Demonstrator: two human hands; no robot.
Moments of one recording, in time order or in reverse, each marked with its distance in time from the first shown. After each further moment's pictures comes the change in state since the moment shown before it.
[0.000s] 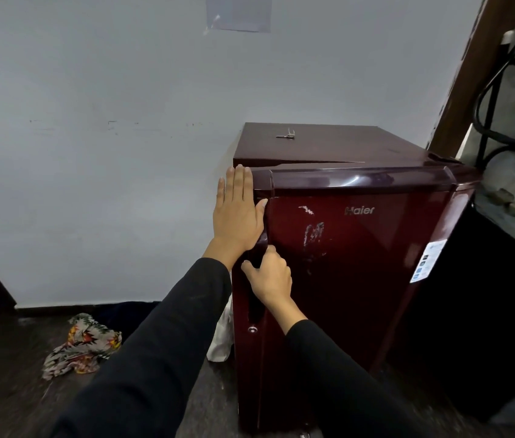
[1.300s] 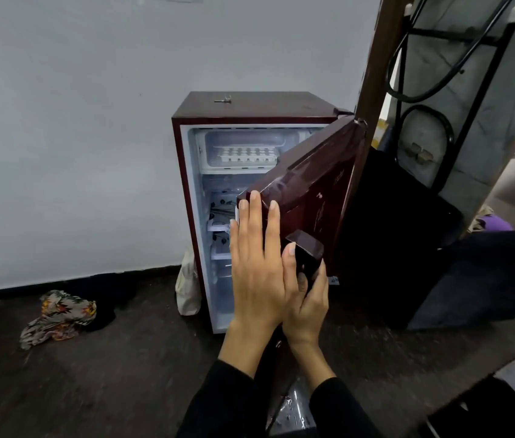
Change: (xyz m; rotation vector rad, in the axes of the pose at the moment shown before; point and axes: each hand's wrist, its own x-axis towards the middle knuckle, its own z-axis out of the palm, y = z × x) left_hand -0.260 0.203 -0.125 -0.523 0.268 0.068; right_hand -0.225 0.165 -0.109 0.432 0.618 -0.117
